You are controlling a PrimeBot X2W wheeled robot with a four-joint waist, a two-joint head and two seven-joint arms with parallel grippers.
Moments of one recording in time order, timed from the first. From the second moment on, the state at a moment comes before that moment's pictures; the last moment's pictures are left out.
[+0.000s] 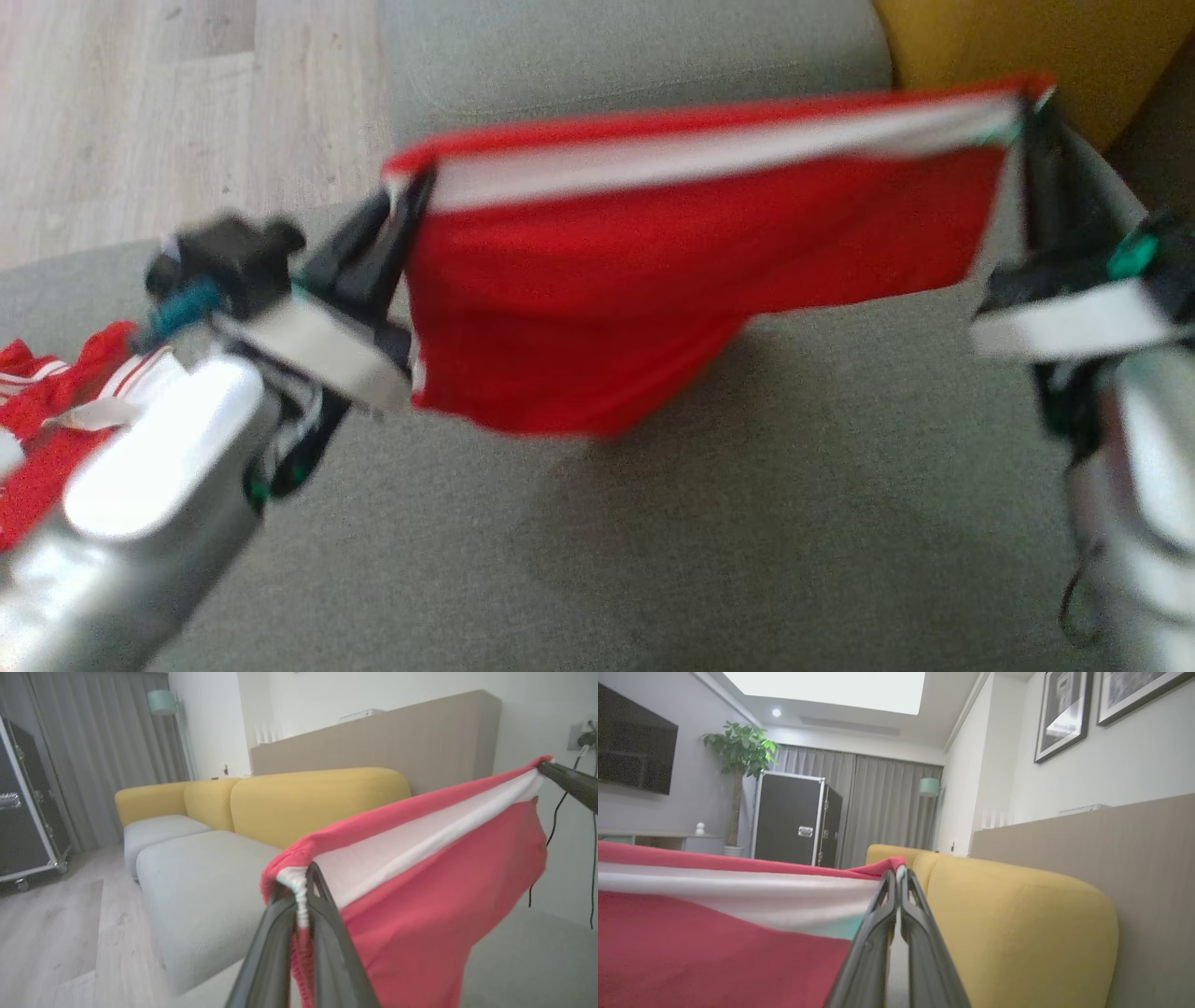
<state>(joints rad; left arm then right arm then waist) -0.66 0.53 -0.86 0.20 -0.79 0.03 -0.12 -0.39 -0.17 0.06 0.23 0.05 0.13 -0.26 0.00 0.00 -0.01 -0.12</state>
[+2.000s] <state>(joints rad) -0.44 0.11 -0.74 0.36 -0.57 -0.13 -0.22 -0.33 -0.46 0.02 0.26 0.37 0.13 0.02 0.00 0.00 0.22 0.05</state>
